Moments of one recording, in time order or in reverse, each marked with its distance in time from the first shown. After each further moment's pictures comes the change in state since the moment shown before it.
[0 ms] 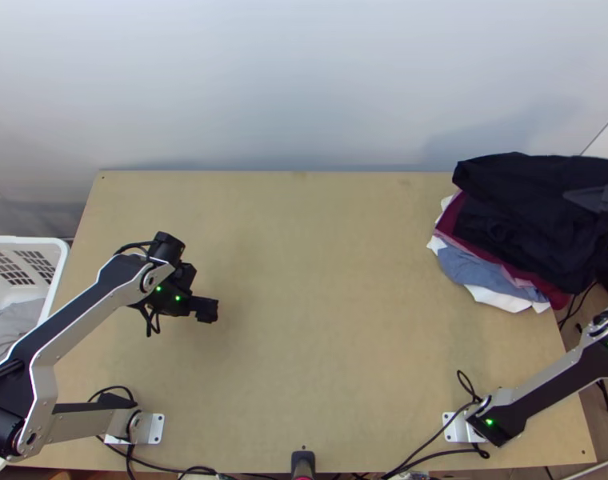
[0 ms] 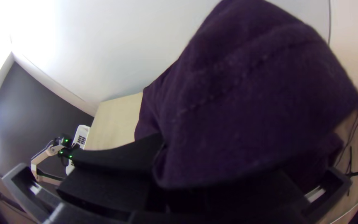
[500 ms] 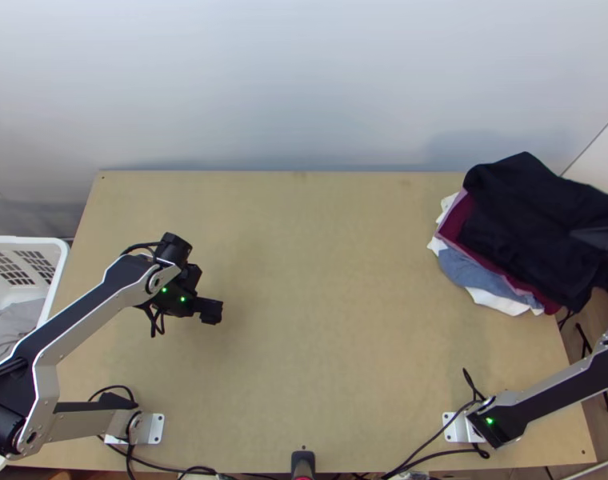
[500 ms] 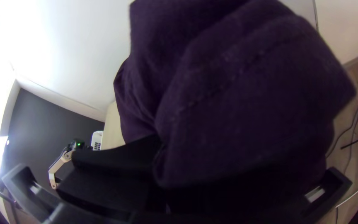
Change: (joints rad) left arm -0.039 0.011 0.006 0.006 -0.009 -0.016; right arm -0.153 -0.008 -0.264 -0.096 0.006 -0.159
